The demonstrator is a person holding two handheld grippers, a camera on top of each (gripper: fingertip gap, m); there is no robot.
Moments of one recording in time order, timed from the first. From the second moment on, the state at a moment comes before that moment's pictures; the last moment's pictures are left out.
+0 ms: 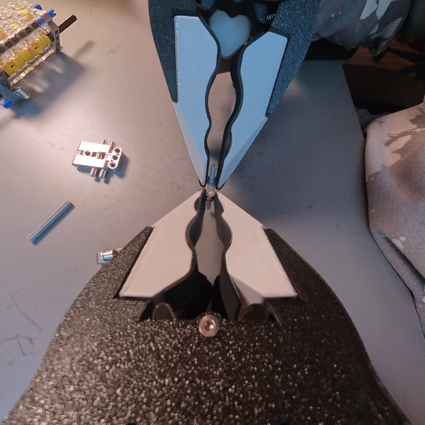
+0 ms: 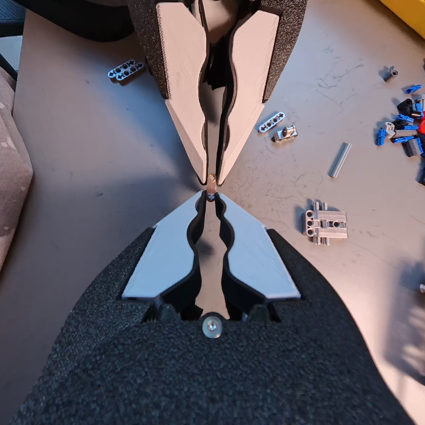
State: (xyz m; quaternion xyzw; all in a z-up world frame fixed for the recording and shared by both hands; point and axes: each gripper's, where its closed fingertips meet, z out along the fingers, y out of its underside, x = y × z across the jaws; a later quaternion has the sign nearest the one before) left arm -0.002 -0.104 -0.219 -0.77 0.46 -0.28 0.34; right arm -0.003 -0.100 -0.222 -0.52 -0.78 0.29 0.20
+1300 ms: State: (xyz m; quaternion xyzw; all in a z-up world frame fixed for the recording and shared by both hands) left arm -0.033 -0.059 -0.107 -0.58 0.01 -0.71 0.40; right arm -0.031 -0.076 -0.124 -0.50 -0.56 0.52 0.40
